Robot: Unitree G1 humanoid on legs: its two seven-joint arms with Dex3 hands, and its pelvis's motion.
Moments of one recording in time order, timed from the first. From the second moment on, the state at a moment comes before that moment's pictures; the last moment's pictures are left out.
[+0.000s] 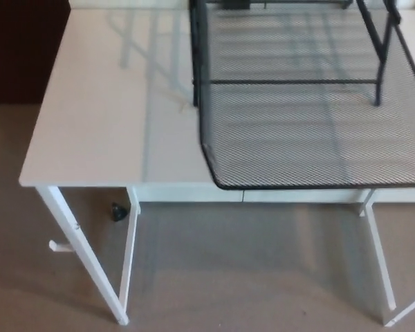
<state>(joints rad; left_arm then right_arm) 0.30 0.44 0.09 0.52 -0.04 0.01 -0.26 0.32 -0.48 0.00 0.70 -0.10 -0.25 0.21</state>
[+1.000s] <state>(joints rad) 0.30 0.45 0.08 0.51 -0.01 0.01 -0.25 0.30 -0.49 0.03 0.70 -0.14 -0.26 0.20</state>
